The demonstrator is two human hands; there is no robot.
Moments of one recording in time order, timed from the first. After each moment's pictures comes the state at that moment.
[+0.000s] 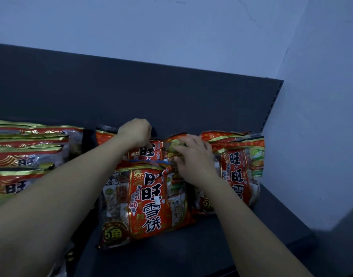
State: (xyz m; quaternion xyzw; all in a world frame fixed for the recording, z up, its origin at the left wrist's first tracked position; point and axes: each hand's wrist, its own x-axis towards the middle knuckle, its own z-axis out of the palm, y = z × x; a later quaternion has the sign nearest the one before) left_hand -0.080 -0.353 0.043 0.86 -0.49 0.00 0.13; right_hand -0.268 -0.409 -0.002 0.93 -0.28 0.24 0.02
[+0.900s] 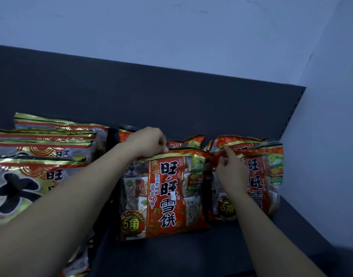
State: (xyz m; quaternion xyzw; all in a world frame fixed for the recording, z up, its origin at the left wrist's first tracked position) left_hand -0.087 -0.309 0.039 0.82 -0.56 -0.01 0.15; right_hand -0.289 -0.443 -0.035 0.78 -0.49 0.35 -0.16
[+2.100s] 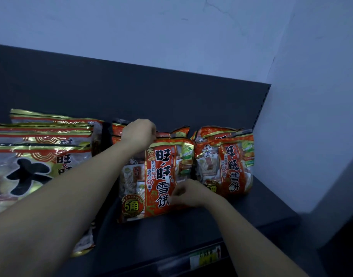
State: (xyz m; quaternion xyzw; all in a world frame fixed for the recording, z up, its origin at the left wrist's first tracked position) left_hand -0.111 -0.292 0.031 0.84 -0.49 0.12 0.21; right_hand -0.308 -0.354 -0.055 0.90 -0.33 -0.03 -0.30
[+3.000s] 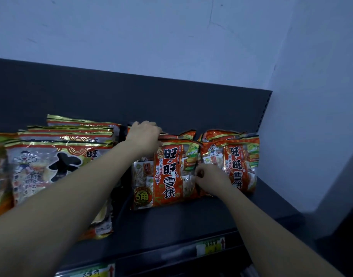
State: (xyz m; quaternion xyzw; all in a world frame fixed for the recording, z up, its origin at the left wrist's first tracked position) left_hand -0.135 -0.234 0.051 0.81 -0.55 0.21 0.07; right_hand -0.333 -0.345 -0.028 0.91 -0.38 0.15 -0.12
